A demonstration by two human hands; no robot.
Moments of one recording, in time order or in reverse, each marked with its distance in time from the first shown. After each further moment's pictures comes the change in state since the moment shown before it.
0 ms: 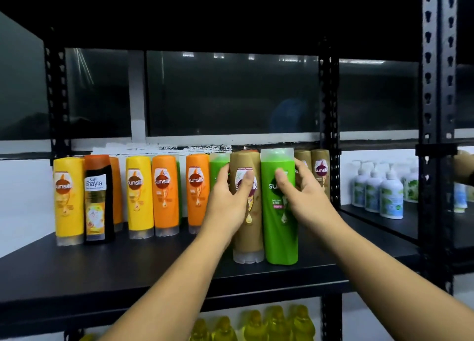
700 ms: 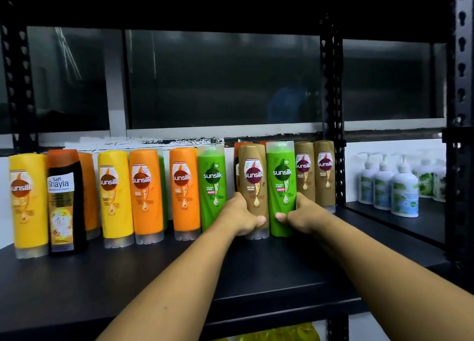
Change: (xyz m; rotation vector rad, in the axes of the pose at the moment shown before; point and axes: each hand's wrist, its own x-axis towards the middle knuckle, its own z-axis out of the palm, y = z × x) left_hand 0.059 -0.086 0.042 0.666 -0.318 -0.310; right_hand 0.063 0.119 -0.019 -0.411 -0.149 0.473
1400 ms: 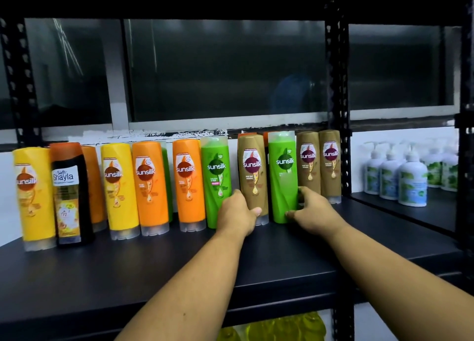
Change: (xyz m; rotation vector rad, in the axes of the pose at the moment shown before) left_hand -0.007 -0.014 0.012 0.104 0.208 -0.025; right_hand -0.009 0.015 0.005 -0.189 0.142 -0.141
